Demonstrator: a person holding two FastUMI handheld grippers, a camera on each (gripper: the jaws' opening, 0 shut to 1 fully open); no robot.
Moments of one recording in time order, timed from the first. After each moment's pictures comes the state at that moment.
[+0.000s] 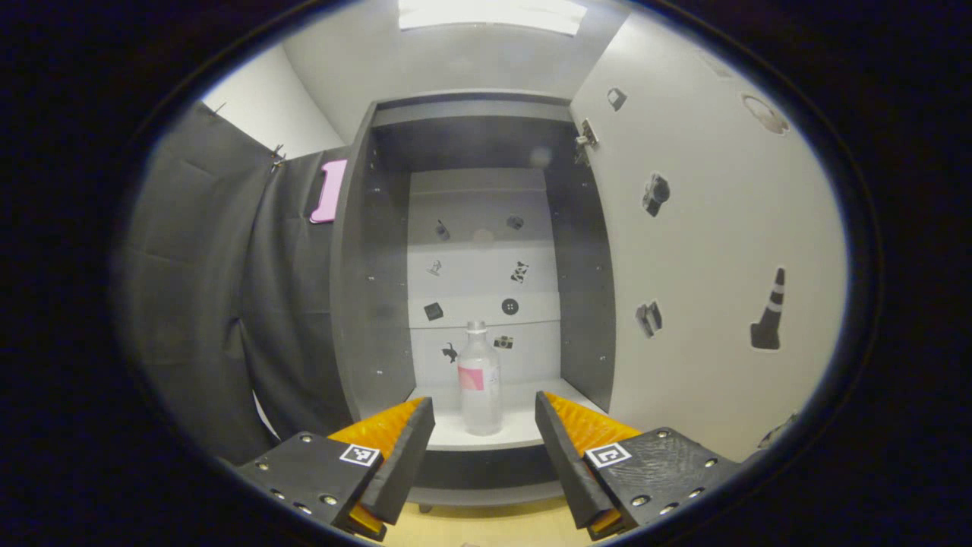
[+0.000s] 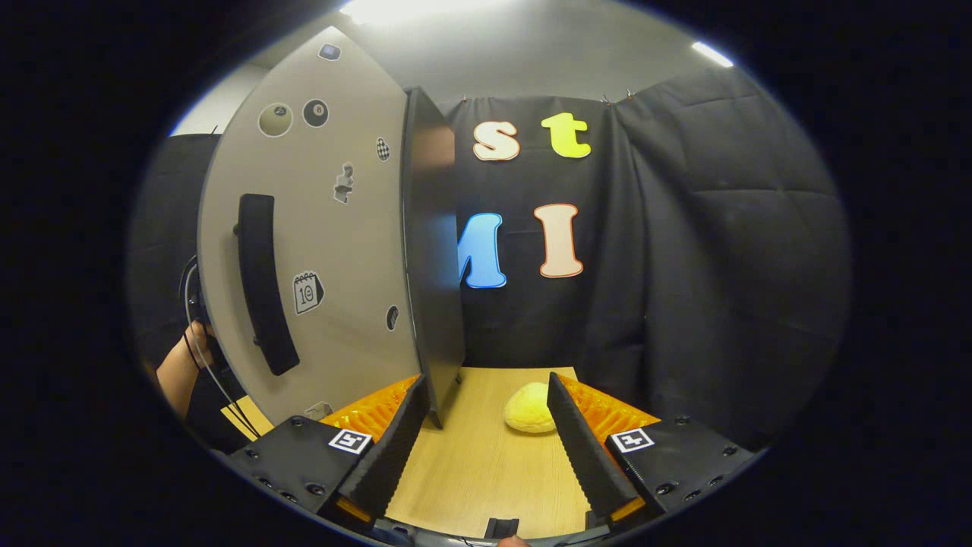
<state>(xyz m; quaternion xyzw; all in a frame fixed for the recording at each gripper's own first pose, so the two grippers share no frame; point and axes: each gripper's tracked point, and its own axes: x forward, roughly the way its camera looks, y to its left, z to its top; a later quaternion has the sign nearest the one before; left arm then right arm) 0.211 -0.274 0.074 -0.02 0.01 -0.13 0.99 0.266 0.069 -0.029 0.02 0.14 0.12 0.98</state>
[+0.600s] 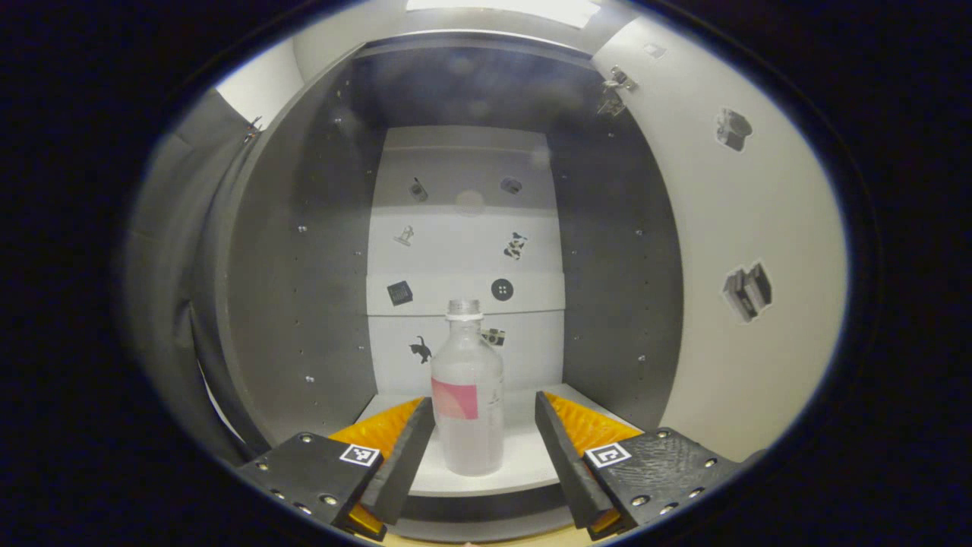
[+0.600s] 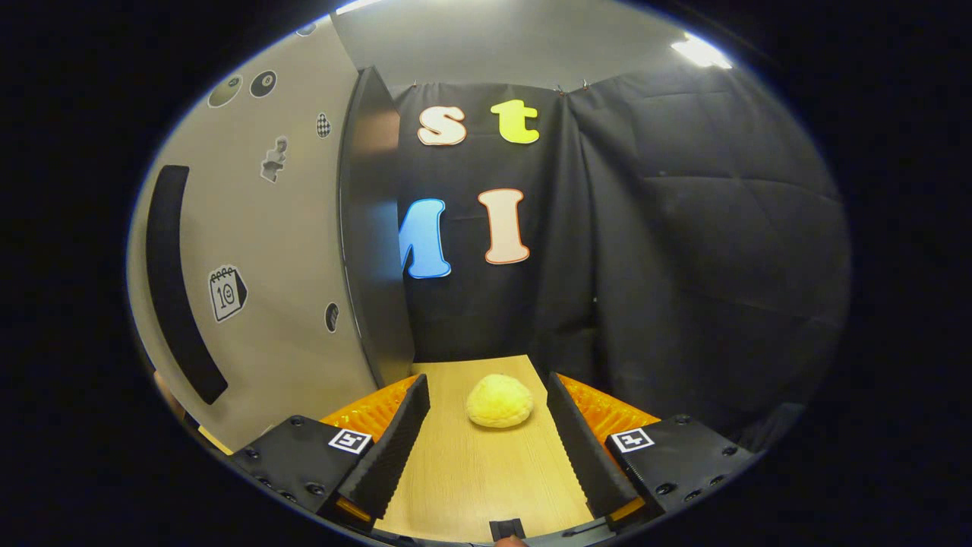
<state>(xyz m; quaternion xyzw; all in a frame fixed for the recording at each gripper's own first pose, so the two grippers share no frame) 0.338 -0.305 0.023 -0.03 0.01 -0.18 0.98 0.294 0.068 -0.057 0.03 0.17 0.00 0.98</state>
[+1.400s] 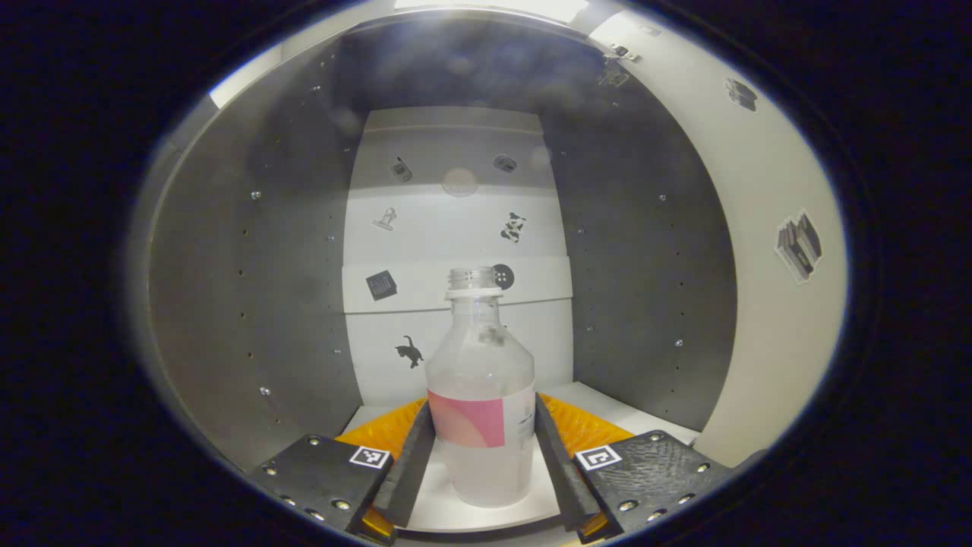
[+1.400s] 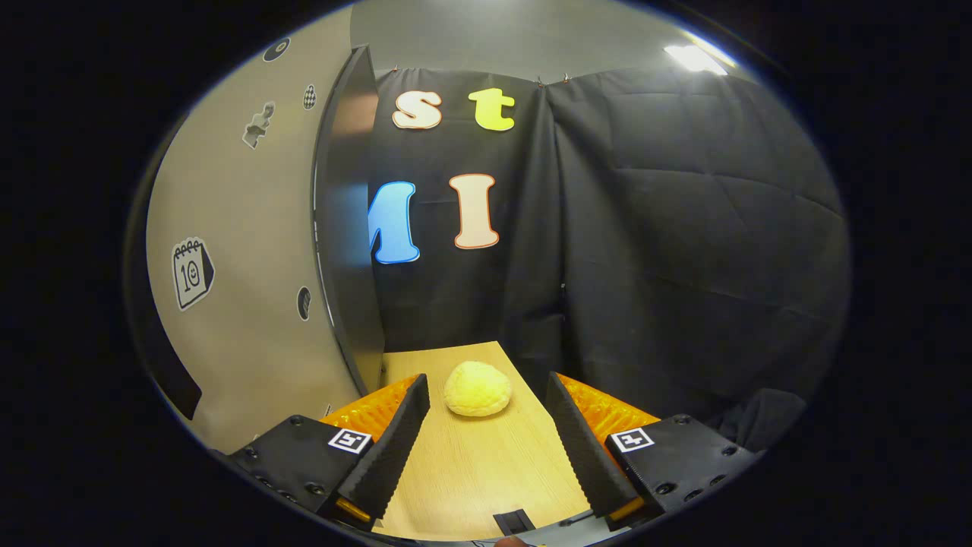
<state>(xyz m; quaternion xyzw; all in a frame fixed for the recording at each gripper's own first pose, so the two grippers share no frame) 0.379 -0.310 0.002 -0.02 0.01 -0.20 0.98 0.291 0.082 -0.073 0.02 0.20 -0.07 0.98</state>
